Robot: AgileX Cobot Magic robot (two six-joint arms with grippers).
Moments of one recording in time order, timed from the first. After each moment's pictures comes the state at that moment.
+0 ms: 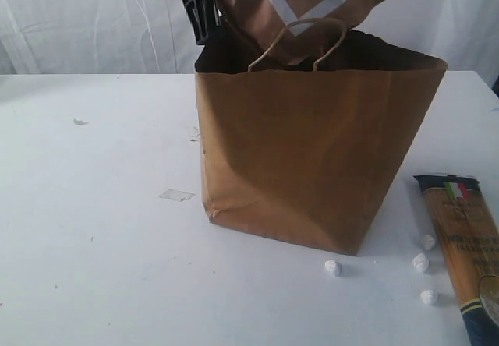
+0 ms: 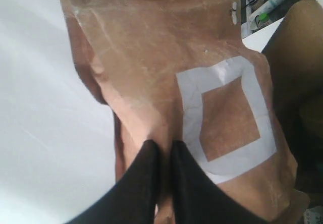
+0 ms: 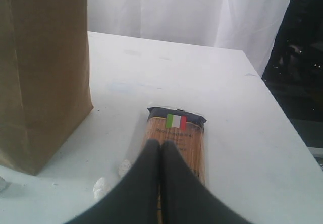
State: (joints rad) left arm -0.57 1.55 -1.47 -1.16 0.49 2.10; right arm 0.07 0.00 0.00 -0.14 0.28 0.06
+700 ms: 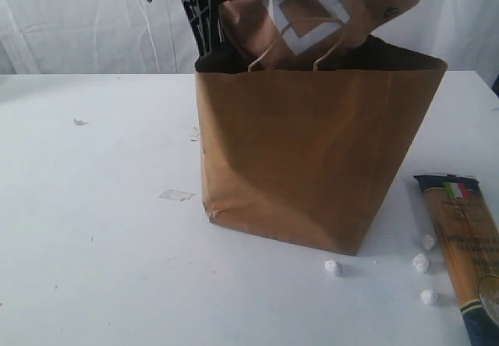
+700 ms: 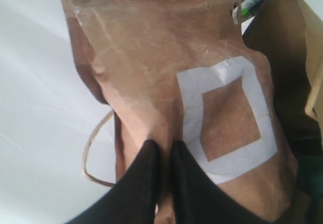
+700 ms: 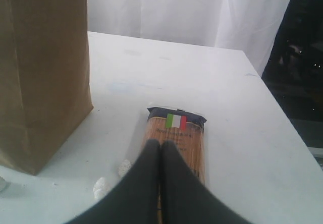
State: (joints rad) left arm -0.57 1.58 -1.47 -1.12 0.53 2.06; right arm 0.07 0.00 0.00 -0.14 0.28 0.06
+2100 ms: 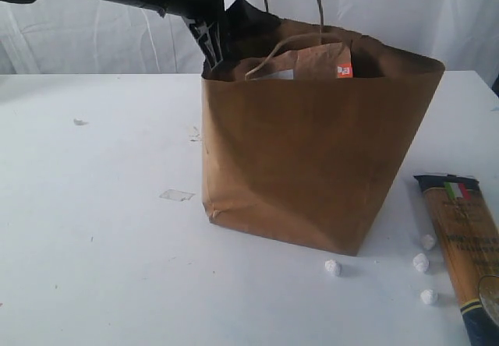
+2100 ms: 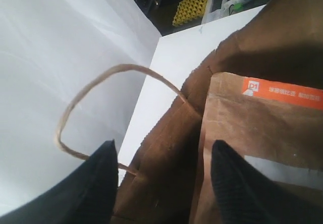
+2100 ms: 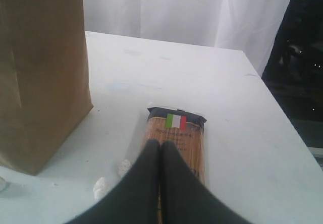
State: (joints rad) left arm -0.57 1.62 -1.47 -1.01 0.51 1.75; right arm 0.07 0.00 0.00 -0.14 0.28 0.06
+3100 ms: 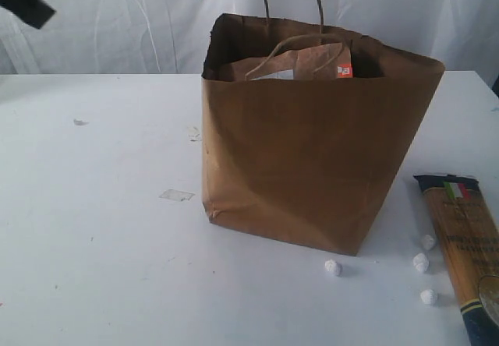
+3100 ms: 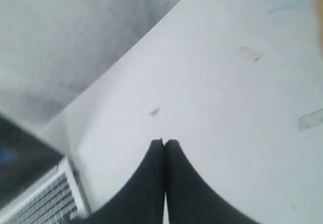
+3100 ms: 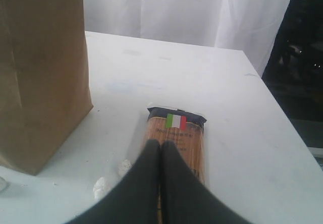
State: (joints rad) left arm -0.41 1.30 -1.44 0.27 0.93 0.29; right arm 0.07 0.00 0.00 -0.14 0.28 0.06
